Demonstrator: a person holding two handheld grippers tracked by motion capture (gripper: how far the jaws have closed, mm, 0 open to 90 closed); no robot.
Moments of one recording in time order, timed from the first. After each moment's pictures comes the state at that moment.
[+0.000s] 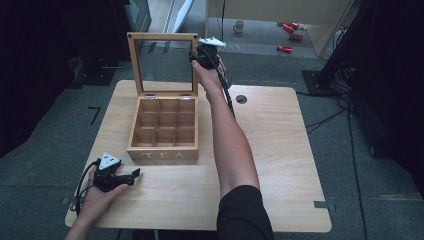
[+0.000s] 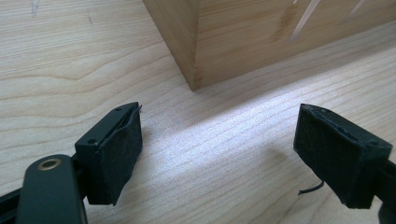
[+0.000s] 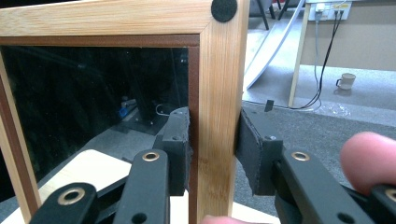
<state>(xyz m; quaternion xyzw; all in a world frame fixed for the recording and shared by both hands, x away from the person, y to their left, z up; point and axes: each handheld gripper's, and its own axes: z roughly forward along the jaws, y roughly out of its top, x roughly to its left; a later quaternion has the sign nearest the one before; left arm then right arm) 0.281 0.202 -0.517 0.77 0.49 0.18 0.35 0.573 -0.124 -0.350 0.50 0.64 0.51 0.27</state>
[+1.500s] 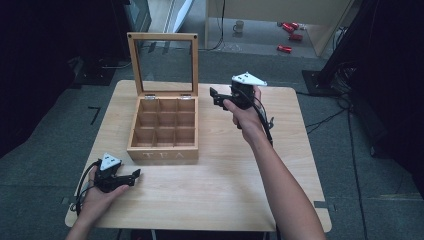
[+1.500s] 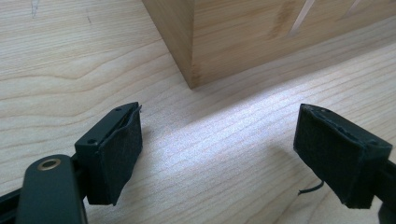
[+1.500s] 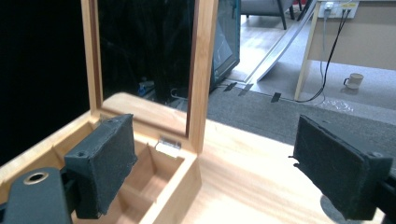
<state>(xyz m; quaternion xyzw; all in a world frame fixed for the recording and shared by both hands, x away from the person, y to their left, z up) 0.279 0.200 -0.517 0.78 0.49 0.19 0.35 0.425 -0.215 -0.360 0.46 0.67 0.52 0.25</state>
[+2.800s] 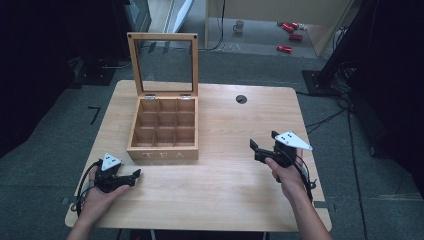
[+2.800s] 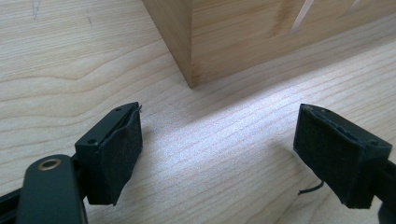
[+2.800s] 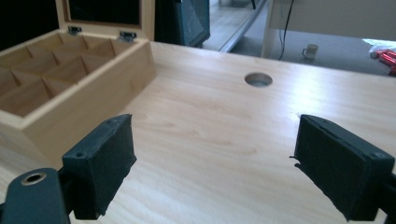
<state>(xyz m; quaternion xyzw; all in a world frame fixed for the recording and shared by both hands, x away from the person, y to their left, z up) 0.279 0.198 -0.517 0.78 0.49 0.19 0.34 0.286 -0.321 -0.440 0.49 0.67 0.48 0.28</state>
